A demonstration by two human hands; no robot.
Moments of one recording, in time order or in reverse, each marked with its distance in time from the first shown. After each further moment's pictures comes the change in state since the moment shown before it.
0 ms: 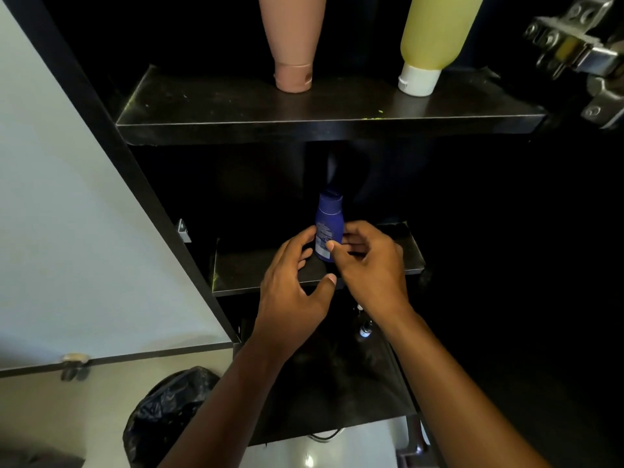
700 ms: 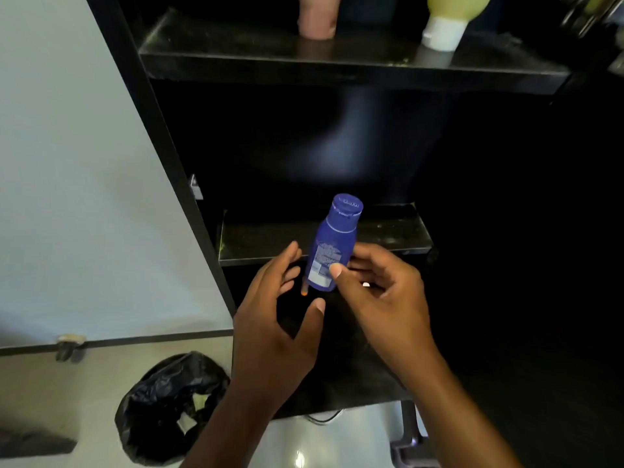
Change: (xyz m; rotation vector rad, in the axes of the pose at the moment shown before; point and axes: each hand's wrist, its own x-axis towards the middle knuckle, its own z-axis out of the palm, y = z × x) left_hand -0.082 -0.002 -0.021 0.010 0.181 0.083; right_hand -0.086 -0.019 -0.012 0.290 -0.083 -0.012
